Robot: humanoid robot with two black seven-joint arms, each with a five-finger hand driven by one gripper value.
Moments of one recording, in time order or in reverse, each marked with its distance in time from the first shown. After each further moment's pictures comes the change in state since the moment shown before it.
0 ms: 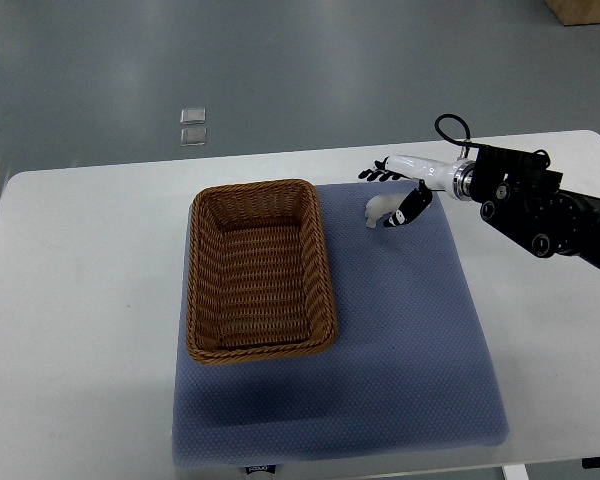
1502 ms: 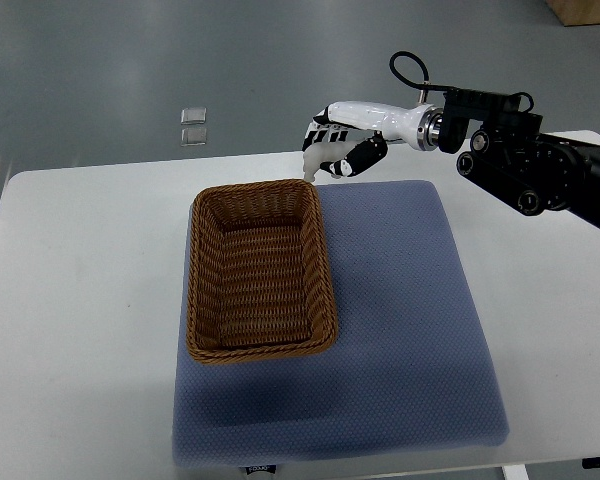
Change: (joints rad) left arm 0.000 0.000 0.000 0.000 0.000 0.000 0.000; right arm 0.162 0.018 -0.027 0.113 0.000 -0.003 0.169
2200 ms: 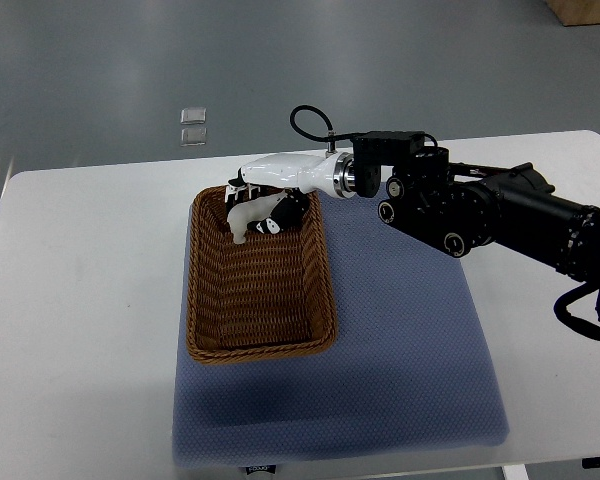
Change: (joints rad) left arm 0.000 0.000 0.000 0.000 0.000 0.000 0.000; right arm 0.003 0.177 -0.110 0.020 -0.063 -0.037 -0.005
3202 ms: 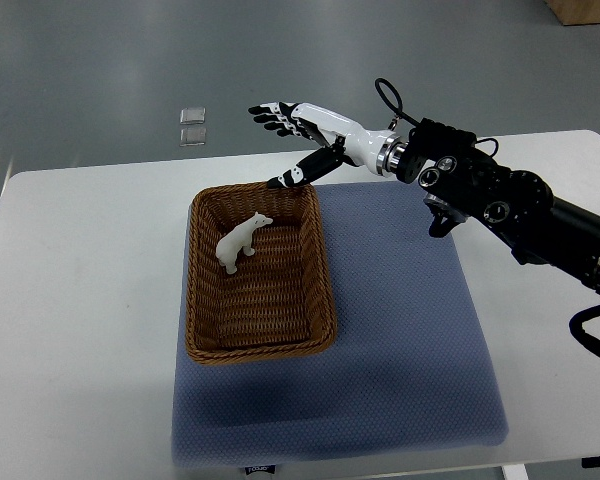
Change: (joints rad) left arm 0.000 0.000 0.000 0.000 0.000 0.000 0.000; right arm -0.125 -0.098 0.227 -0.006 0.610 0.056 -0.065
